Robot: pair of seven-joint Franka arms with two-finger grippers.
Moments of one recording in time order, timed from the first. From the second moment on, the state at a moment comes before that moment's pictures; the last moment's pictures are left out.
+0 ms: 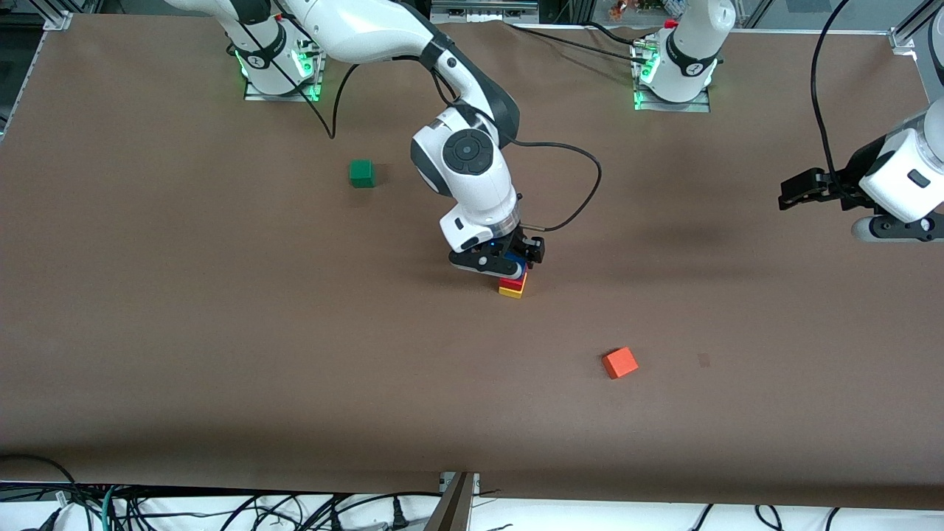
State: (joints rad) left arm -0.03 0.12 0.01 -1.53 -0.01 1.50 -0.05; right arm 0.88 0.87 -0.13 -1.13 0.22 2.25 0.99
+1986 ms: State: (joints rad) left arm -0.03 0.15 0.02 -1.48 -0.01 1.53 -0.05; right arm 0.33 -0.01 -0.20 -1.69 0.08 1.60 0.13
